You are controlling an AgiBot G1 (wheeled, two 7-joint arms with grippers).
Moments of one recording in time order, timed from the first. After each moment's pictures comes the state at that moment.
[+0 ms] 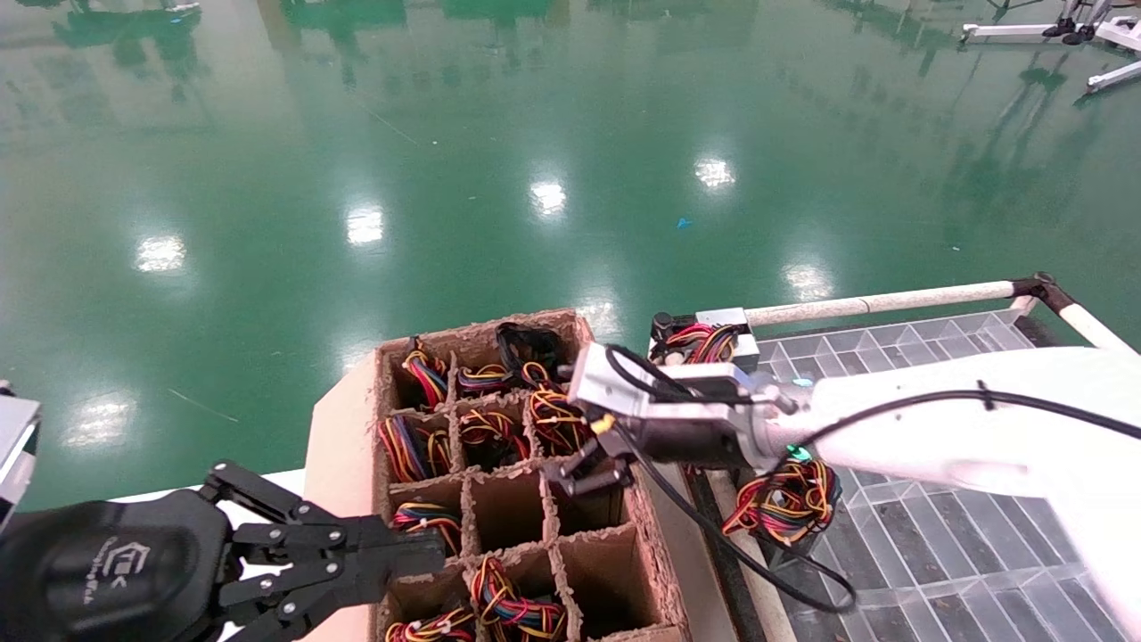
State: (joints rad) left arm -1.09 0.59 0.32 -1.27 0.70 1.48 -0.16; right arm 1.49 -1.17 -0.61 0.77 -1.55 -1.05 -0.03
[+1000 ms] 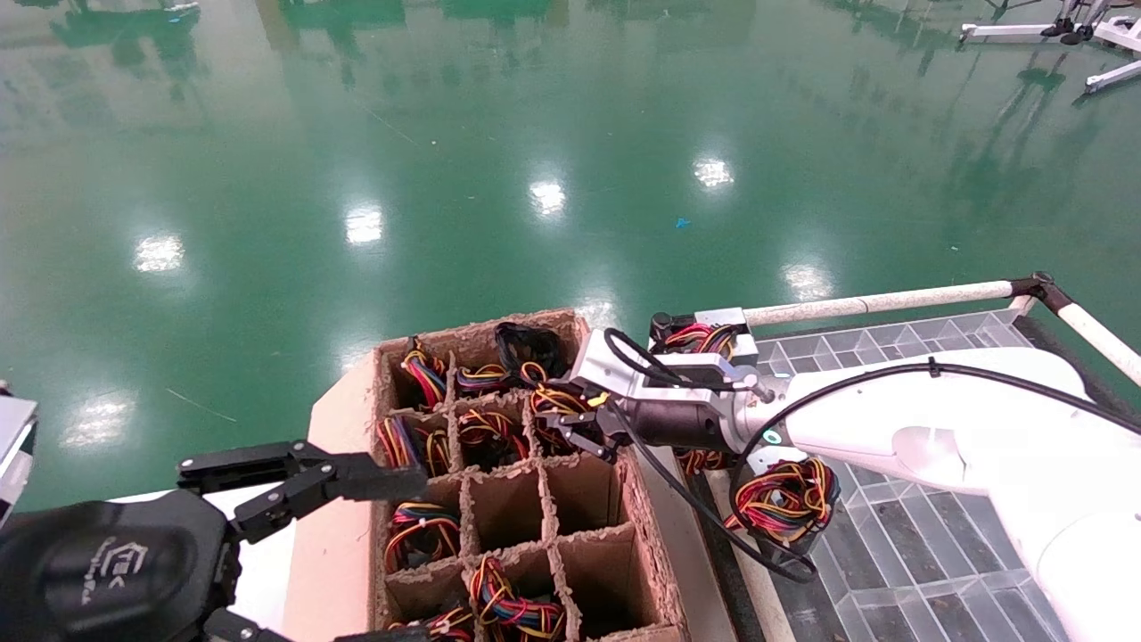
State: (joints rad) left arm -1.09 0.59 0.32 -1.27 0.70 1.48 -0.16; right arm 1.61 -1.31 -0.57 0.28 -1.48 -1.02 -0.36
